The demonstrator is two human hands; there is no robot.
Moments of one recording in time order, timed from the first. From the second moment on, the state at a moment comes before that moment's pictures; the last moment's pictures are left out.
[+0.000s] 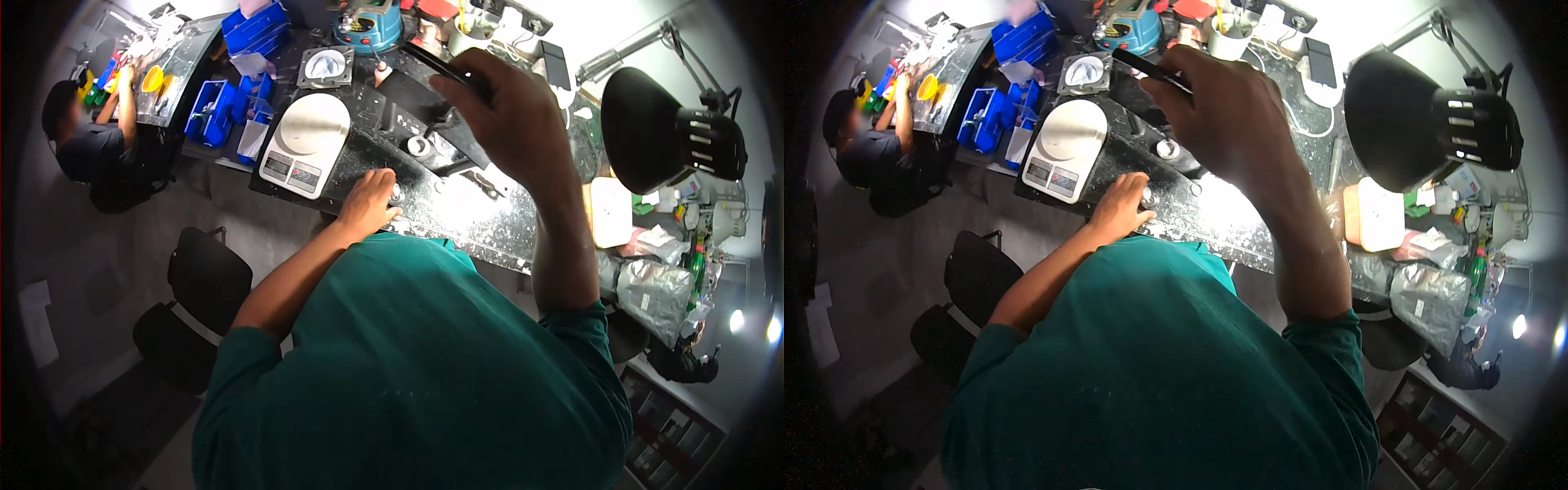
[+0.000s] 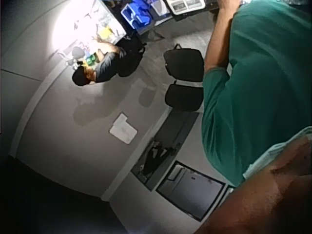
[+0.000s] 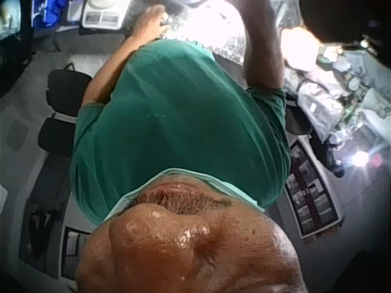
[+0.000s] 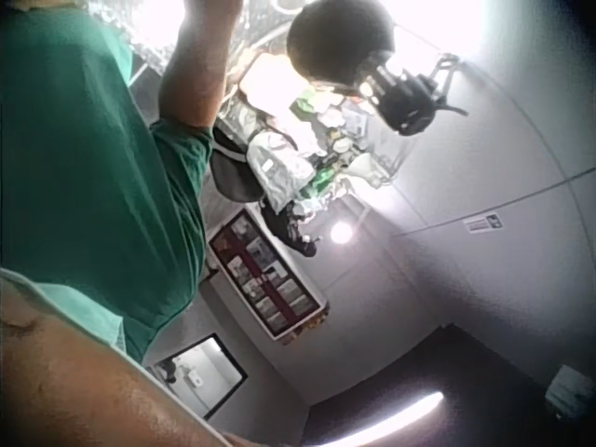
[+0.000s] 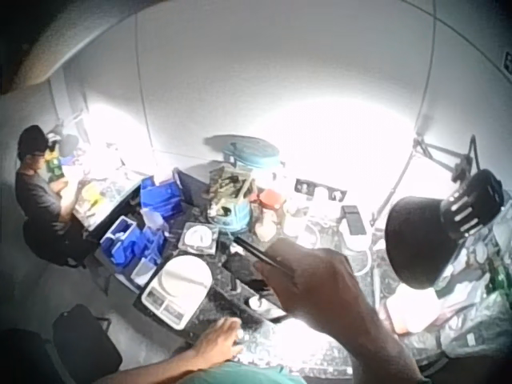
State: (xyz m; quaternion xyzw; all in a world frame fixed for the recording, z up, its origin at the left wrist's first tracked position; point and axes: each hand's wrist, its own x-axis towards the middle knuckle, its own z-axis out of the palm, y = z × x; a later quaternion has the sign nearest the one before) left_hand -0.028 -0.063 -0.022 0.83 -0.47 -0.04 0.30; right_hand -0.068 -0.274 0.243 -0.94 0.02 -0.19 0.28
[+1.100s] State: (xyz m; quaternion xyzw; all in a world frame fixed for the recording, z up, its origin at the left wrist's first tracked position) left_hand 0.439 0.067 -0.068 0.92 -0.25 -0.18 0.23; right_hand 0.436 -0.093 0.133 -0.87 0.27 -0.09 0.40
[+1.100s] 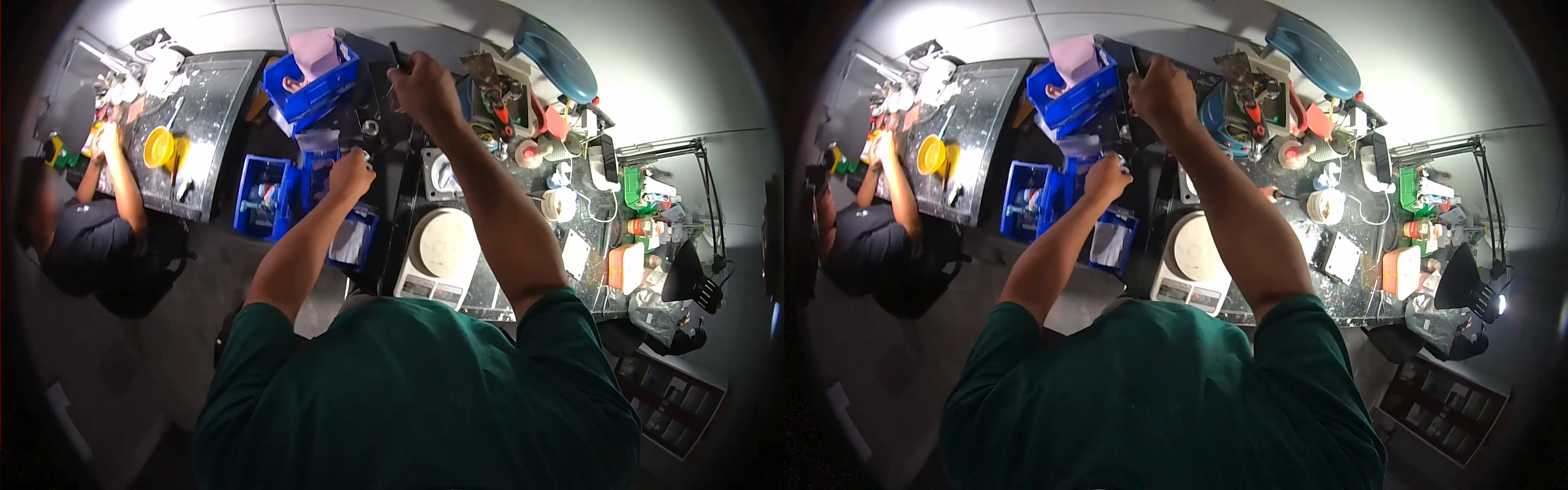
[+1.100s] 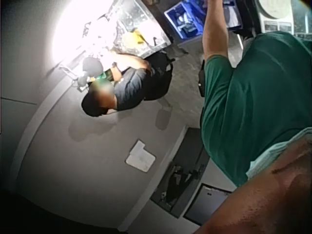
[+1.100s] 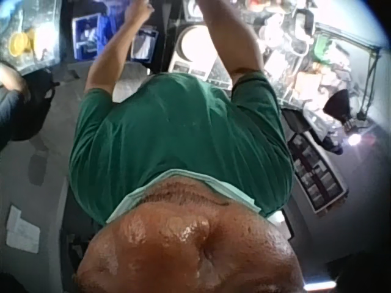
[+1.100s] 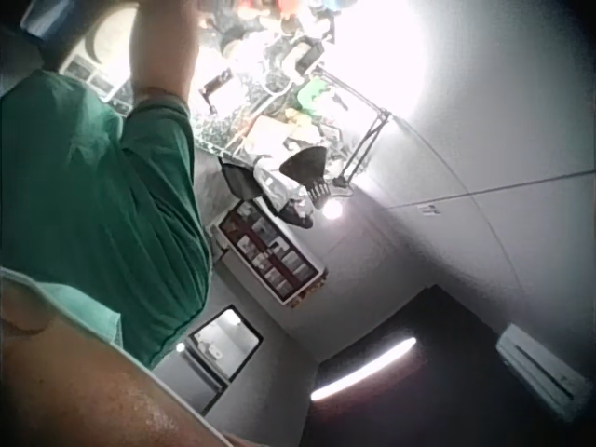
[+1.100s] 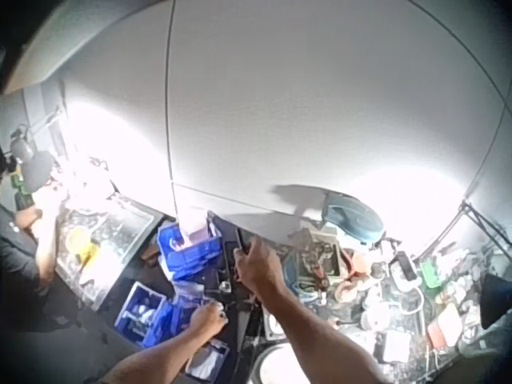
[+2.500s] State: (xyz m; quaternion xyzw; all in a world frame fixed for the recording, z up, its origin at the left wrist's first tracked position) left_hand 0.388 0.135 -0.003 0.78 -0.40 0.00 0.49; right_hand 0.321 -0.049 0.076 -0.90 0.20 -0.25 0.30
